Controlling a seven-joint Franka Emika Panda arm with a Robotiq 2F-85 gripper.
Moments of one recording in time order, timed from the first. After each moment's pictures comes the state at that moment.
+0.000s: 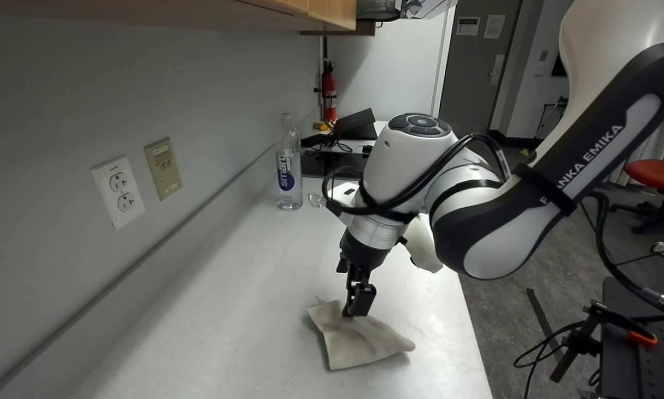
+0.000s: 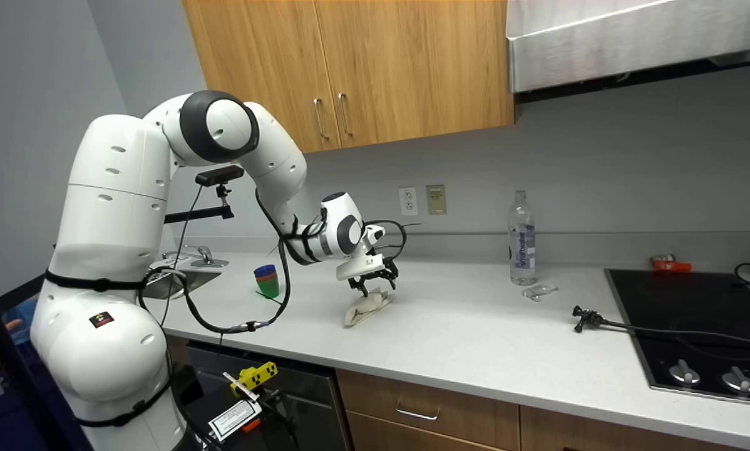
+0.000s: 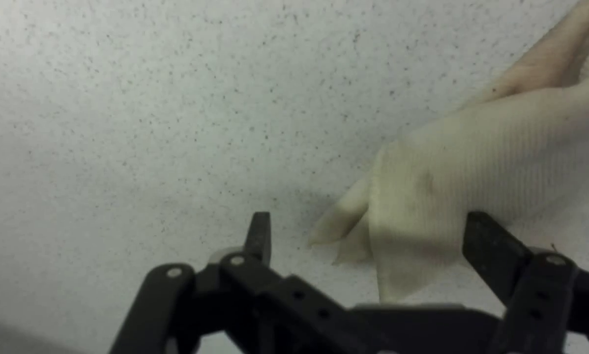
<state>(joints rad) 0.32 0.48 0.03 -2.12 -0.36 2.88 -0.15</state>
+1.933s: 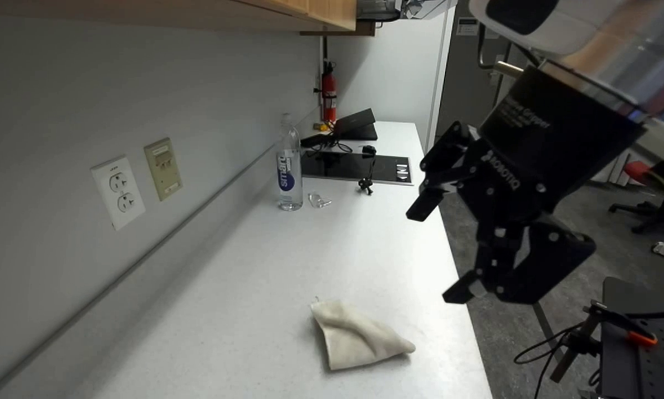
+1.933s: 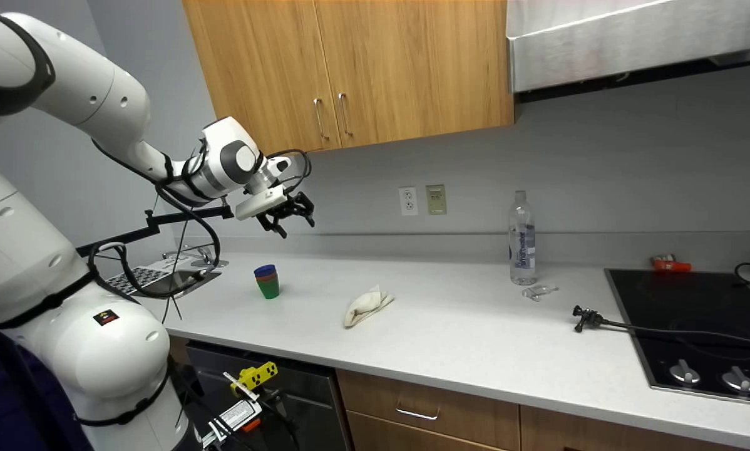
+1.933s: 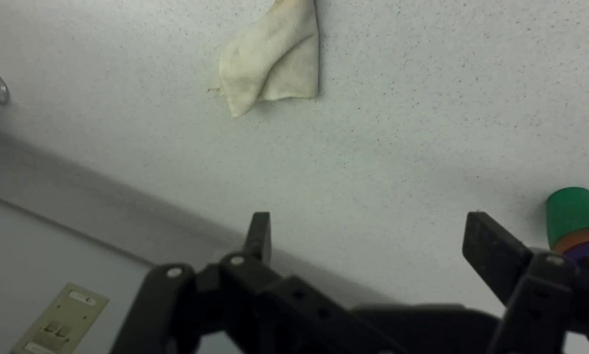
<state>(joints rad) 0.36 -0.30 0.32 -2.48 -0.20 2.61 -0.06</state>
